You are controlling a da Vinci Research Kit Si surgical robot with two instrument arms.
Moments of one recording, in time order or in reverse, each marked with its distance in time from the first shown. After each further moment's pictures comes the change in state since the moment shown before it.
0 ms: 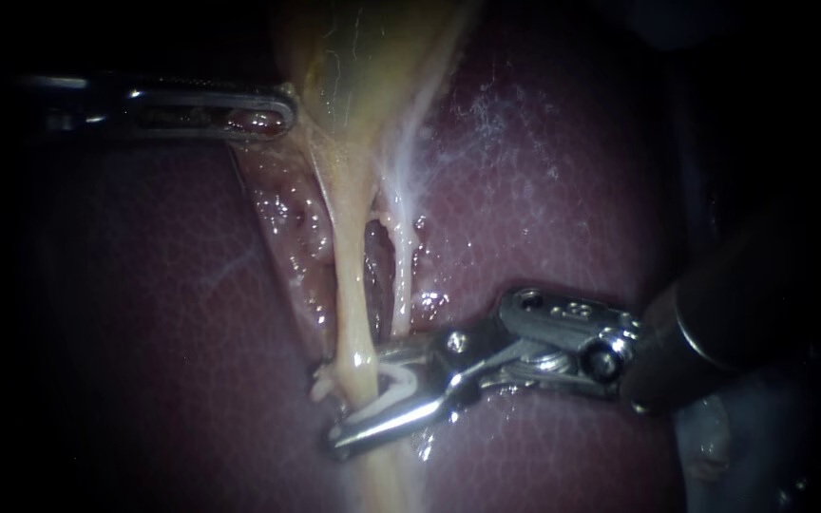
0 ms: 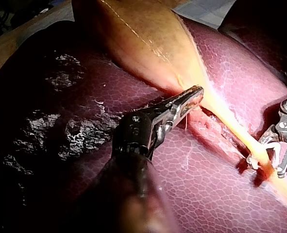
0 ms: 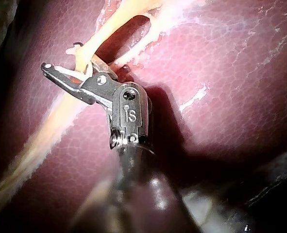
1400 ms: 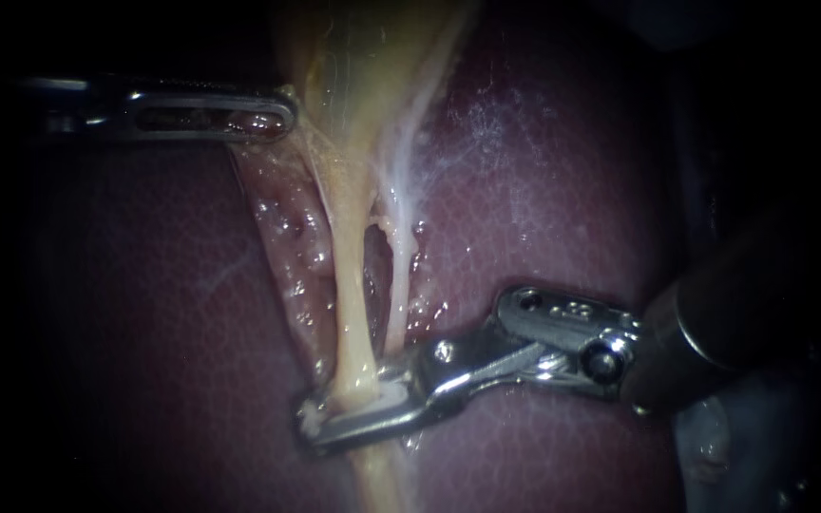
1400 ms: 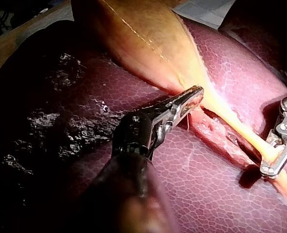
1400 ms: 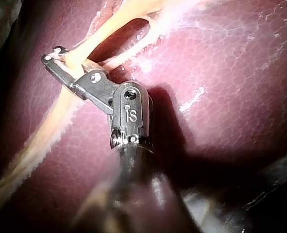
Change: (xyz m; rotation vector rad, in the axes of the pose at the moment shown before) right arm 0.000 0.000 0.000 0.068 -0.021 -0.009; left arm 0.000 0.000 0.000 0.000 0.000 0.001
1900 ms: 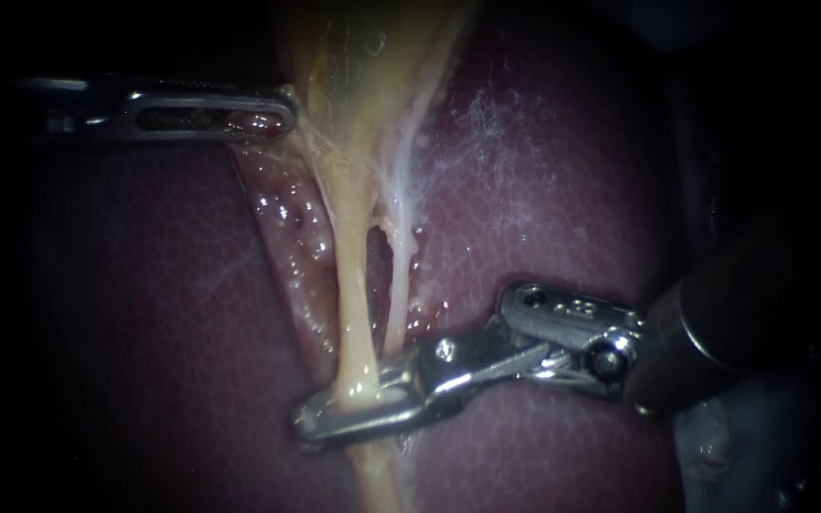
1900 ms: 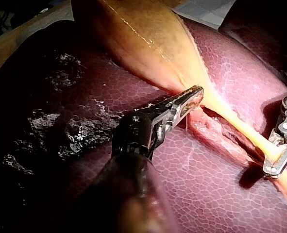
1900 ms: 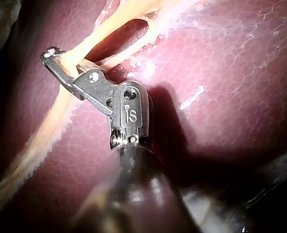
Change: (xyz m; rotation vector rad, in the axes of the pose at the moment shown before) right arm 0.000 0.000 0.000 -0.002 0.002 0.013; left arm 0.000 0.000 0.000 -0.001 0.000 0.000
